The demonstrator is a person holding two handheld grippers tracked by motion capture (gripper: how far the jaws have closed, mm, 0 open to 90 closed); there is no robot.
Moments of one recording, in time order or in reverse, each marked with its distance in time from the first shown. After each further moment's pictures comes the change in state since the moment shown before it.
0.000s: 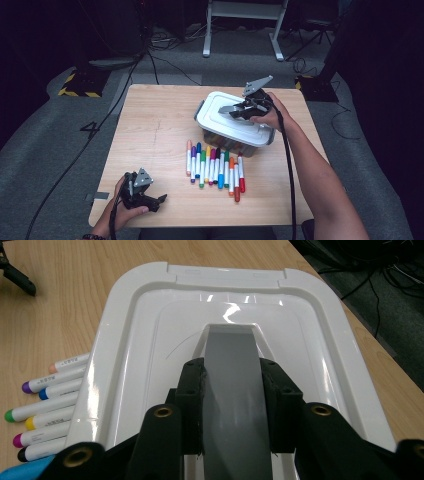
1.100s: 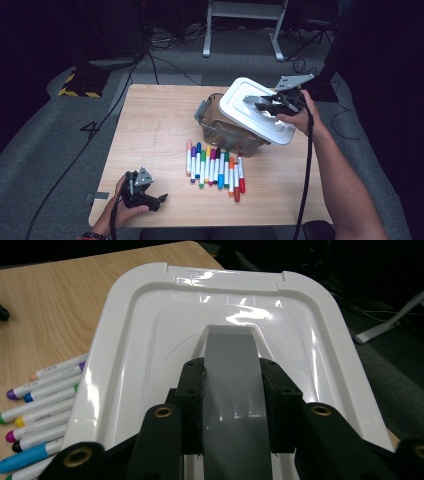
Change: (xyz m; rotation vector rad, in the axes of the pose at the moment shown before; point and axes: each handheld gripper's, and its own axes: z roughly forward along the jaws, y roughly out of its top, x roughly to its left) left arm 0.002 0.003 0.003 0.000 -0.018 0.010; right arm 0.011 -0.020 -0.089 -0.096 -0.206 0.063
